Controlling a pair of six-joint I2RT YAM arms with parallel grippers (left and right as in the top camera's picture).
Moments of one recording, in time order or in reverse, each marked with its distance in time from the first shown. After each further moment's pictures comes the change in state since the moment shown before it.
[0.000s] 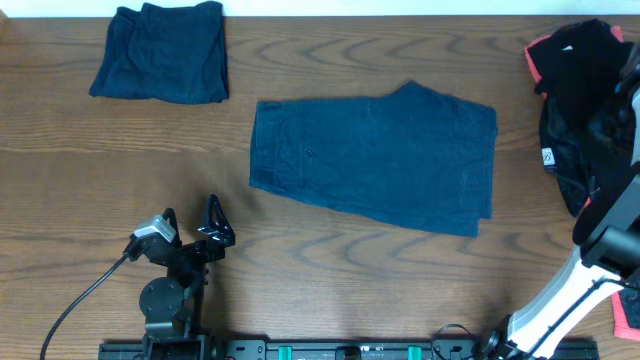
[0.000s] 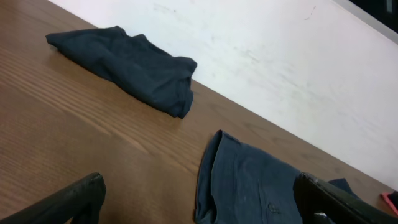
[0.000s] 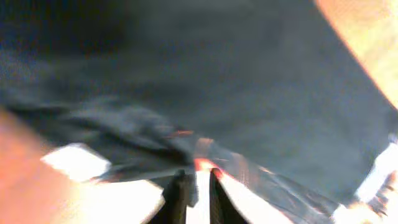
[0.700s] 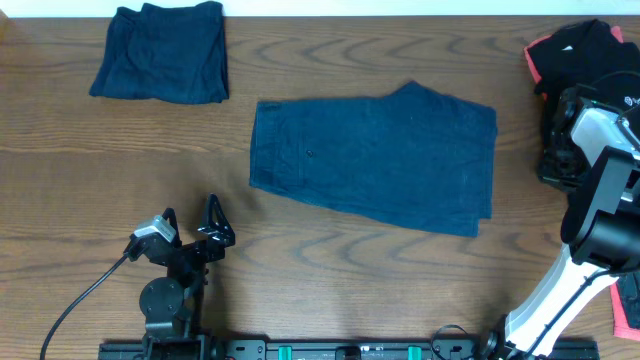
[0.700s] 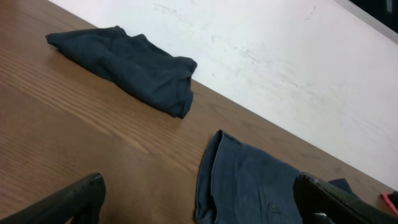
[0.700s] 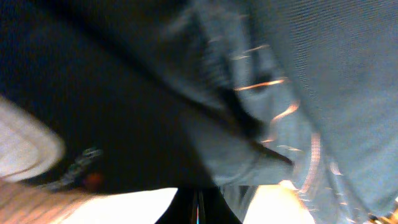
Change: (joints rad) left arm 0.000 0.000 0.000 0.000 0.000 0.000; right arm 0.085 0.011 -0.463 0.282 0.167 -0.061
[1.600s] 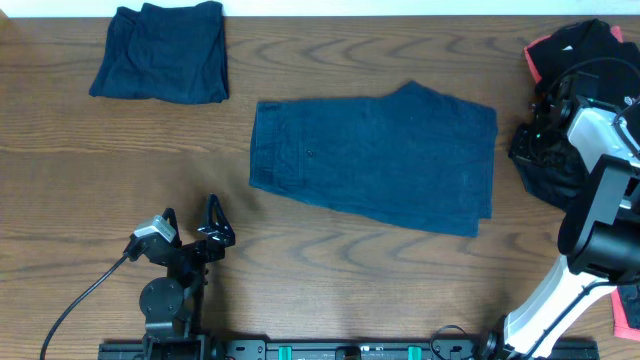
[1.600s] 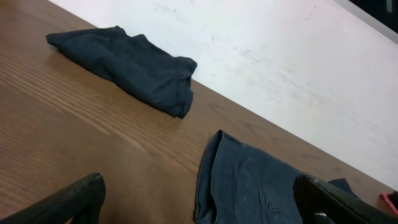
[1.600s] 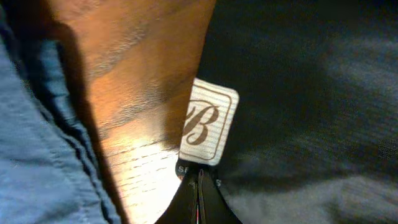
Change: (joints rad) left arm 0.000 0.000 0.000 0.000 0.000 0.000; right arm 0.038 -0.071 -0.042 0.155 -0.602 -0.141
